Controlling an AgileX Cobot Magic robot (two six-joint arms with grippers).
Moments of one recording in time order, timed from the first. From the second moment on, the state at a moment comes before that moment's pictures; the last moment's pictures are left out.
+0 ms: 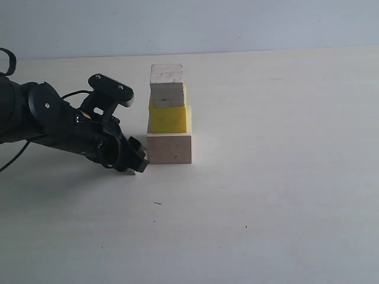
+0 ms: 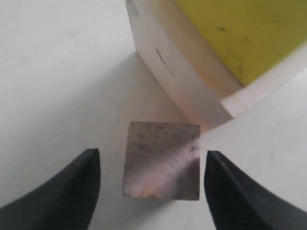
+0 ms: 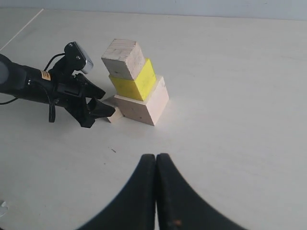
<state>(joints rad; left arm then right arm) -0.54 1.82 -0.84 -0.58 0.11 0.68 0.88 0.58 -0.83 -0.28 0.95 0.59</state>
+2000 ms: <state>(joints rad) -0.31 1.61 -1.62 -0.52 1.22 1.12 0.88 0.58 -0.83 -0.26 0.96 0.55</state>
